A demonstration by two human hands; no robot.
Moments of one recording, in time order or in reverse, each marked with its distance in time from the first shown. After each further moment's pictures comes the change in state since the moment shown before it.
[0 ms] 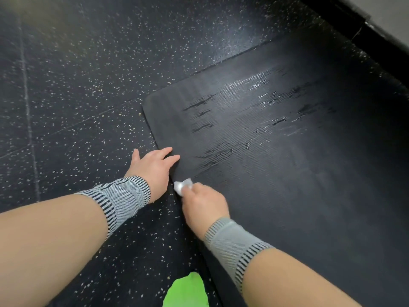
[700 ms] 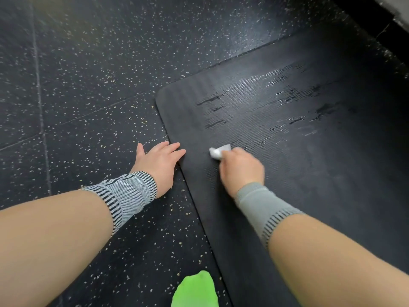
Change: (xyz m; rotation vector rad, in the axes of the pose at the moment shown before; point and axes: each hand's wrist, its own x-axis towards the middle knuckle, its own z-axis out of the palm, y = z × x) left_hand -0.003 -0.014 0.004 -0.043 0.028 -0.016; right_hand 0.050 0.047 -0.018 -0.073 0.020 0.230
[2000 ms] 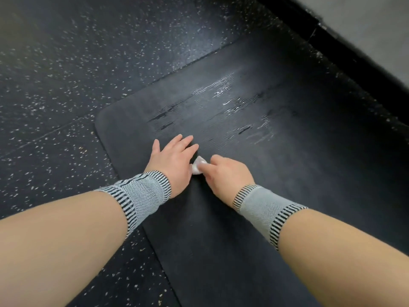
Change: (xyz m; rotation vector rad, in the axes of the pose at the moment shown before) left_hand 0.070 0.113 -0.038 -0.053 0.093 0.250; right_hand 0.017 0.086 -0.018 -0.061 0.090 -0.320
